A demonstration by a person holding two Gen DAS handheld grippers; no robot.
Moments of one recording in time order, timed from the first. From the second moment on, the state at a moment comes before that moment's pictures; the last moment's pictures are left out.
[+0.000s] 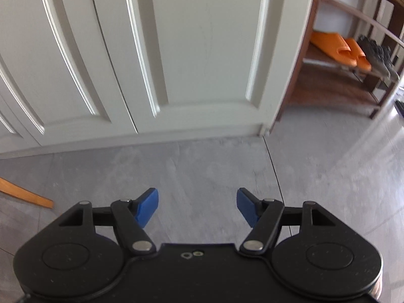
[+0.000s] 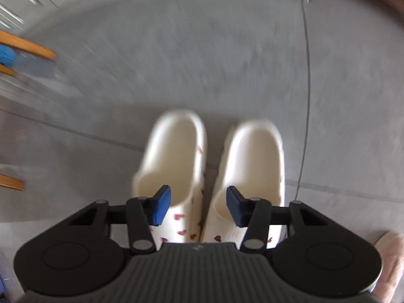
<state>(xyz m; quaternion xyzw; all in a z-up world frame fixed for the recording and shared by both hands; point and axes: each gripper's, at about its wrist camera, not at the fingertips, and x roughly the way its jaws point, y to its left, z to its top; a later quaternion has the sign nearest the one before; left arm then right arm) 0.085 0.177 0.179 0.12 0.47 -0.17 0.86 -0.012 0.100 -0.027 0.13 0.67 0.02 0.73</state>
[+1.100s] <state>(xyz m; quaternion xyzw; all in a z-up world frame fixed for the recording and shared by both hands) 0.072 0.088 0.239 0.12 0.43 -0.21 0.87 -0.042 0.009 0.005 0.27 0.67 0.00 0.70</state>
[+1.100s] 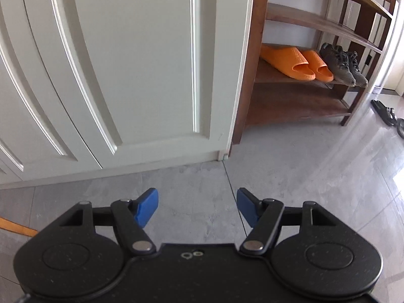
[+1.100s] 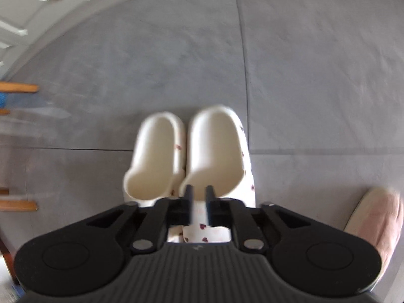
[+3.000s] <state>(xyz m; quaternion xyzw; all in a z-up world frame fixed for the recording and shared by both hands) 0.028 -0.178 0.425 0.17 0.41 -0.23 0.87 -0.105 -0.347 0.261 0.21 0.62 -0.02 0.76</state>
